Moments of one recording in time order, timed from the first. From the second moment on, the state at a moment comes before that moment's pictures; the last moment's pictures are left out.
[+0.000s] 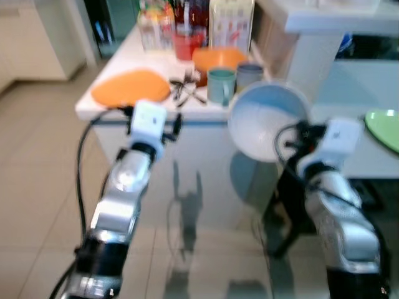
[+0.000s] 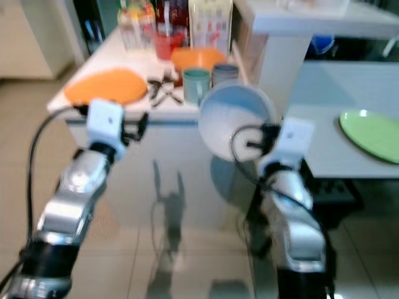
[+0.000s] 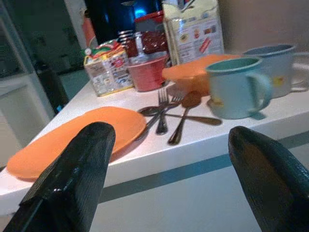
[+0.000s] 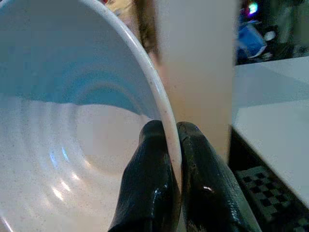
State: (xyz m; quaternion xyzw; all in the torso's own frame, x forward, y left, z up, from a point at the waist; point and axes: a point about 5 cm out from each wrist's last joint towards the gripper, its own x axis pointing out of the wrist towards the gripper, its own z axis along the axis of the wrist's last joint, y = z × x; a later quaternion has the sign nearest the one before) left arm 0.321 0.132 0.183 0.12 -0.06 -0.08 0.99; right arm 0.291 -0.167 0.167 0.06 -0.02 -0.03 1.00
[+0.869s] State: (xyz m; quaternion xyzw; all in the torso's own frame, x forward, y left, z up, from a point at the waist) left arm 0.323 0.136 0.189 0.14 -0.07 -0.06 0.99; right arm 0.303 -0.164 0.166 0.04 0.00 -0.02 1.00
